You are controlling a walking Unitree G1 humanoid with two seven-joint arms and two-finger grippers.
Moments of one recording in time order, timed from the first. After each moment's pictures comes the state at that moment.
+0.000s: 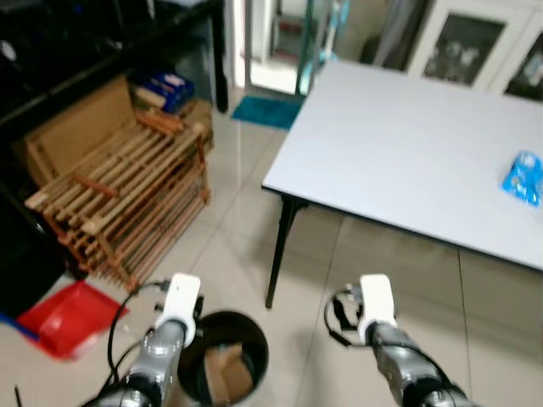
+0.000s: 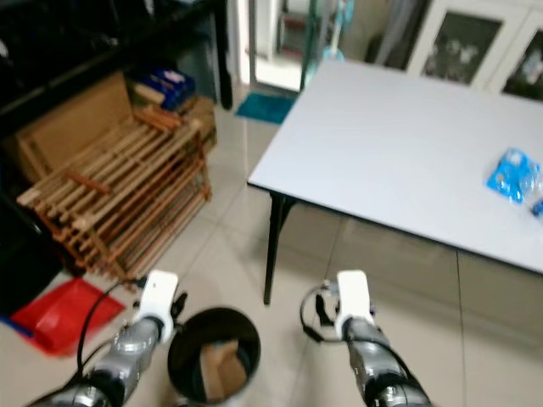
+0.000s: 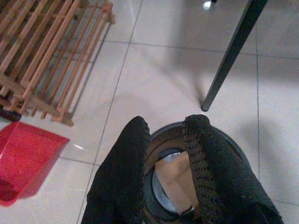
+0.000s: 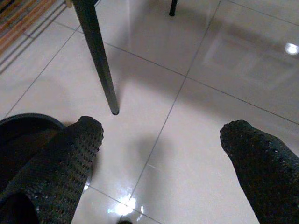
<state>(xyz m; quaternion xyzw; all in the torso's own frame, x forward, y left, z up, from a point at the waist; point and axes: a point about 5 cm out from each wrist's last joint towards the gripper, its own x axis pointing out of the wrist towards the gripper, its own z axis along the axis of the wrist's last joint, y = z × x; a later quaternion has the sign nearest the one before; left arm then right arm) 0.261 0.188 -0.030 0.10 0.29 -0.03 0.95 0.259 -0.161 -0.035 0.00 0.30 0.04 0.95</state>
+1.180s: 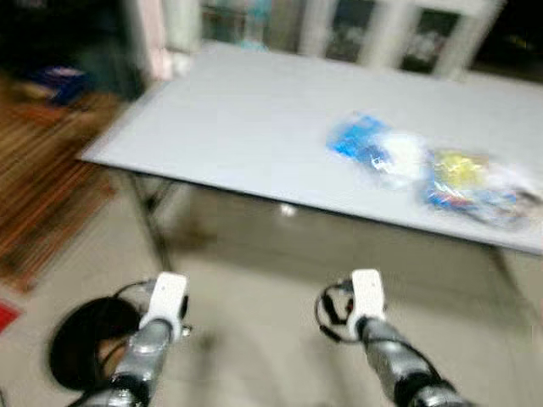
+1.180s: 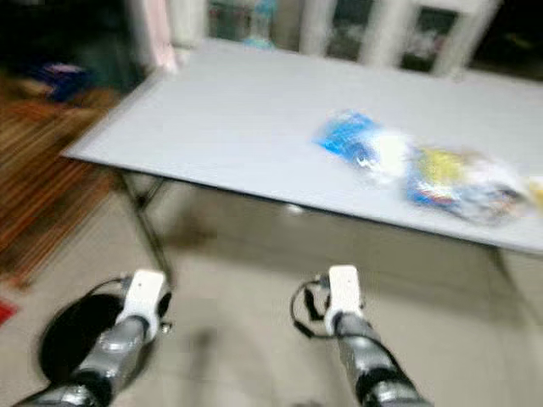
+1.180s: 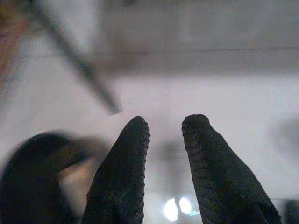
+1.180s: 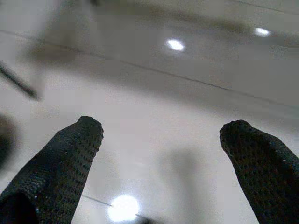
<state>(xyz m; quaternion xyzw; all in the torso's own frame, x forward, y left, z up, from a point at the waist) 0.262 0.192 -0.029 0.11 0.29 -0.03 0.95 0.264 -0.157 -0.031 0.01 0.30 0.05 0.95</state>
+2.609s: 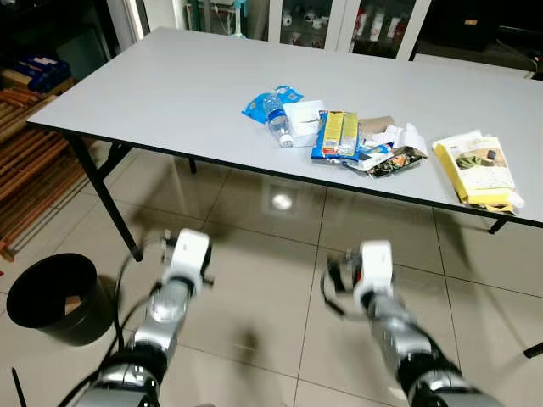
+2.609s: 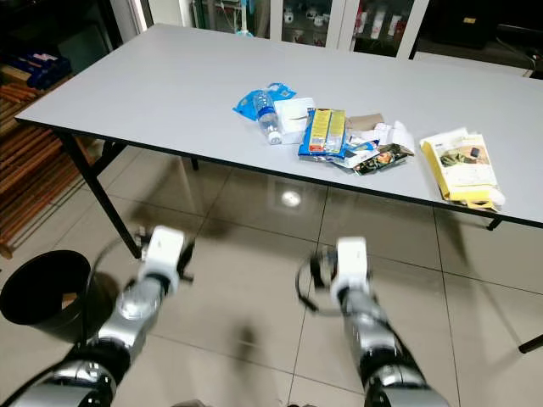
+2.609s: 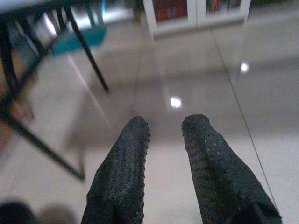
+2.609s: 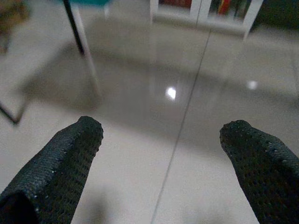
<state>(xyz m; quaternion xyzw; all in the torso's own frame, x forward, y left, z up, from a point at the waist) 0.317 0.171 0.040 0.14 0.10 -0.06 0.98 0.309 -0.154 0.021 0.02 0.15 0.05 0.99</state>
